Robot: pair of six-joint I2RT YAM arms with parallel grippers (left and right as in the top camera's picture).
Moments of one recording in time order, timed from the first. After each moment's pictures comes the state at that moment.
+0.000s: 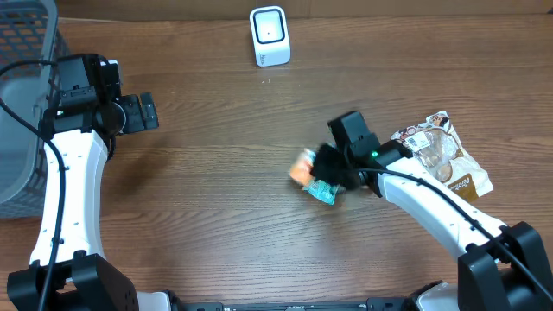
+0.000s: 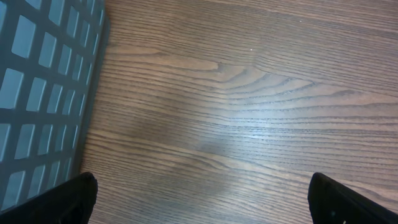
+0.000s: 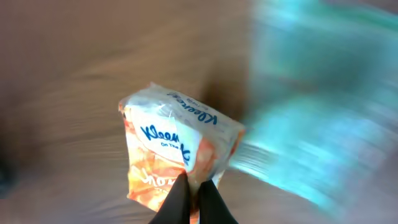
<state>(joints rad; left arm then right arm) 0.20 1.57 1.35 -0.79 -0.02 -0.02 0.47 1.58 1.00 -0.50 -0.30 0.86</state>
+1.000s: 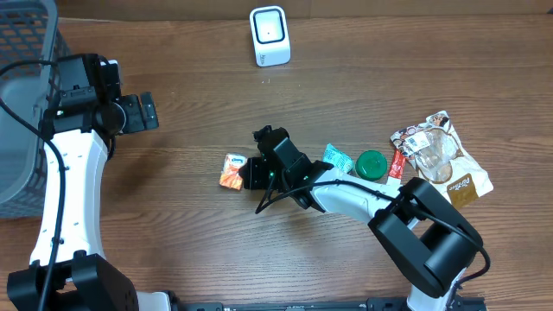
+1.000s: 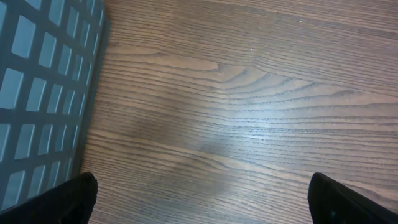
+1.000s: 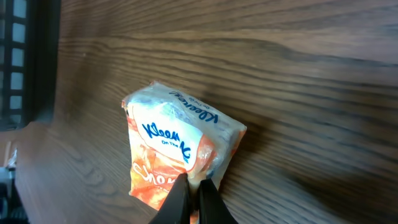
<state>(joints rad) 0.20 1.57 1.35 -0.79 -0.02 -0.02 0.77 1.92 1.01 0.10 -0.28 0.79</state>
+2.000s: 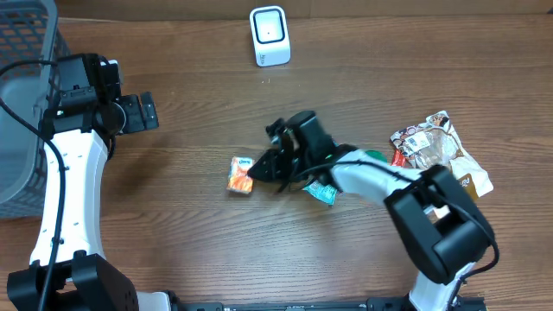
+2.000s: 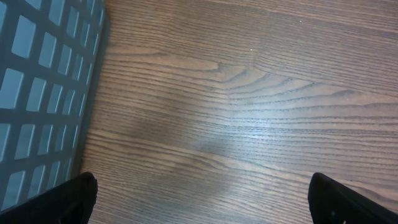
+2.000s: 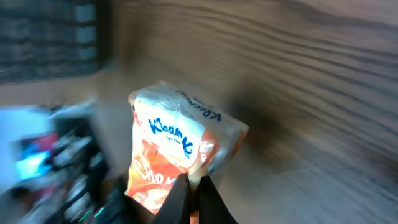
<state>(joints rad) 0.20 1.57 1.35 -0.79 -0.02 -0.02 0.57 1.92 1.03 0.02 -0.78 0.65</state>
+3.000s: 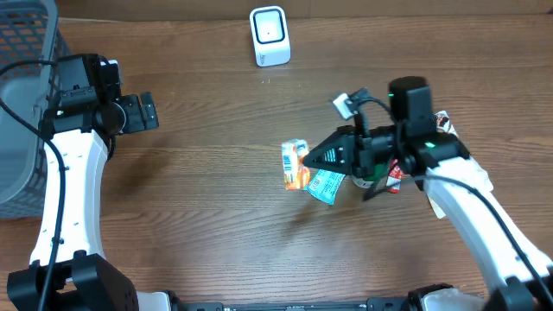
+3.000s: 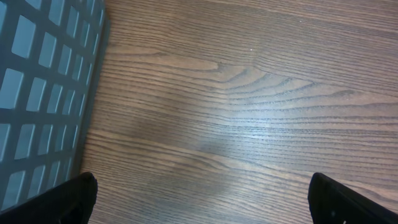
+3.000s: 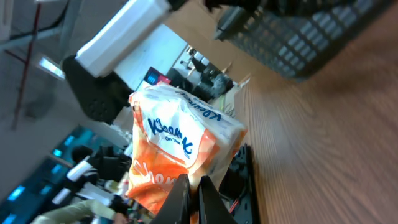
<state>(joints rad) 0.20 1.57 1.35 -0.79 -0.02 -0.02 0.23 1.43 1.02 -0.35 -1.56 0.13</state>
